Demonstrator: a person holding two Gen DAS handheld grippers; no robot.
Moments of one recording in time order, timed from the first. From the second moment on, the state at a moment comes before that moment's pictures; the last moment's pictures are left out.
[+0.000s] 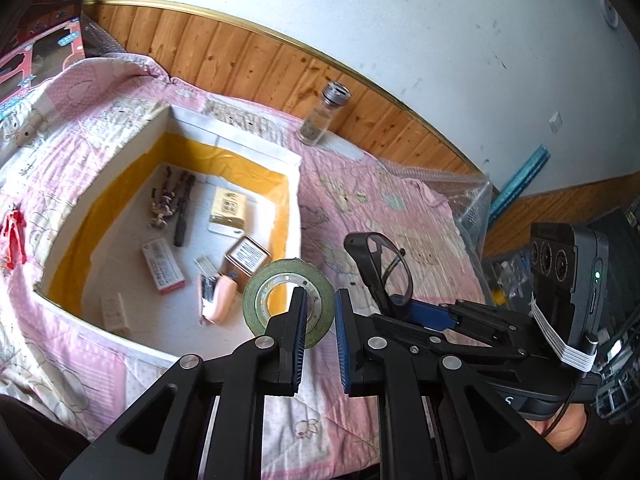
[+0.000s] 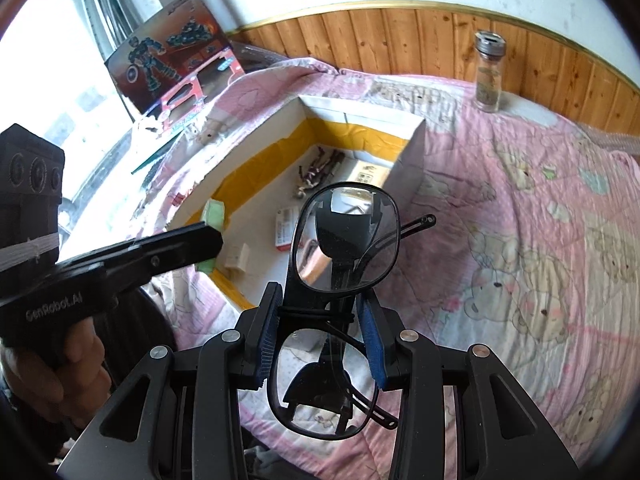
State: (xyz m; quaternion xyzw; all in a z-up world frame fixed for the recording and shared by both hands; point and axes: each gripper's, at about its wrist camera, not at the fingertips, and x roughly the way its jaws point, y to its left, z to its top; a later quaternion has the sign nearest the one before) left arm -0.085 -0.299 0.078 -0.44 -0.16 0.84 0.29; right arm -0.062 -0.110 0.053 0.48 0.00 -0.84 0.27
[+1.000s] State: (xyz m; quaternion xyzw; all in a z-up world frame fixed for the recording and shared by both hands) left arm -0.160 -0.373 0.086 -0.40 -0.20 0.86 0.24; right arm -0.118 -0.177 0.058 0.47 0.04 -0.83 0.30
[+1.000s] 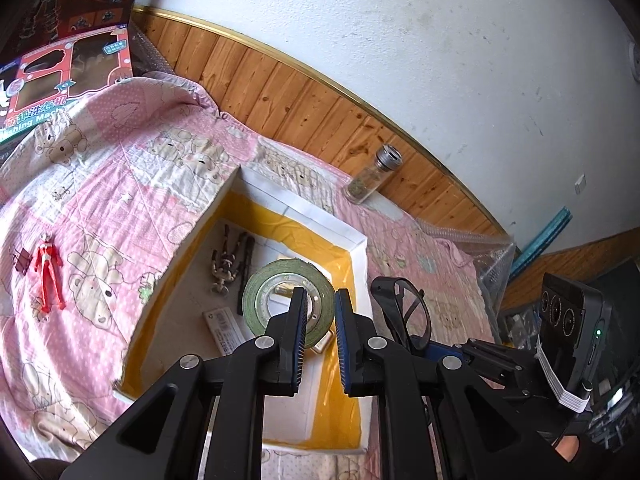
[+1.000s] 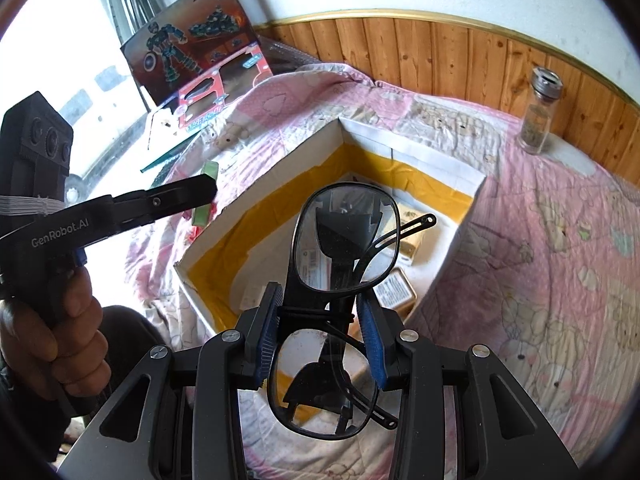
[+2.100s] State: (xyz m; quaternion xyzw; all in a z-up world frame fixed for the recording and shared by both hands) left arm -0.197 -0.348 0.012 -0.50 -0.08 0.84 0.20; right arm -0.205 -0.225 -0.011 0.56 0.05 -0.77 0.30
